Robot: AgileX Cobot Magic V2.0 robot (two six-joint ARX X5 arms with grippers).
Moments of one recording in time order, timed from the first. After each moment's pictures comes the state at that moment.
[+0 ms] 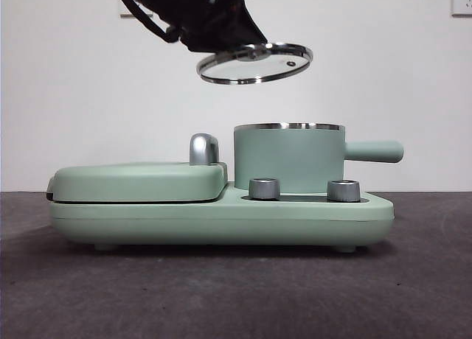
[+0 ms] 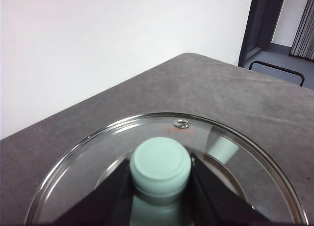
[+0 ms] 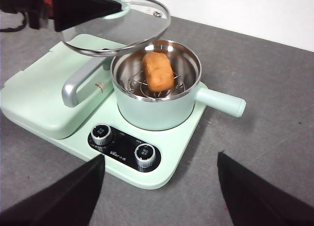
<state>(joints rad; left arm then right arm) -0.56 1.68 1.29 0.21 0.29 0.07 0.50 0.66 0.98 -0.75 0.03 0.05</state>
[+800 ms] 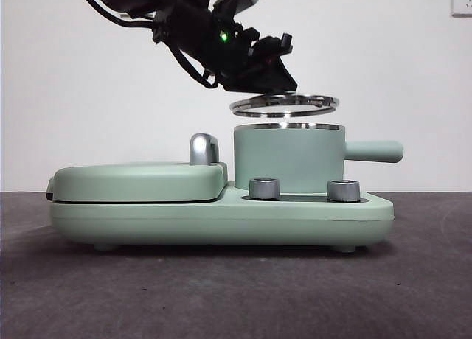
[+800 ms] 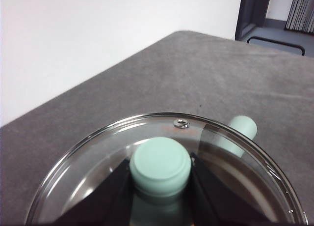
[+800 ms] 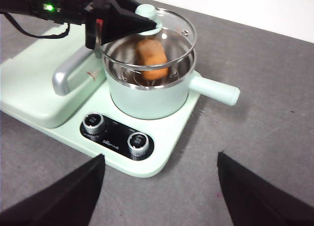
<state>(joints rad) -0.59 1.92 1.45 0.22 0.29 0.15 0.50 0.66 0.98 -0.80 0.06 0.04</state>
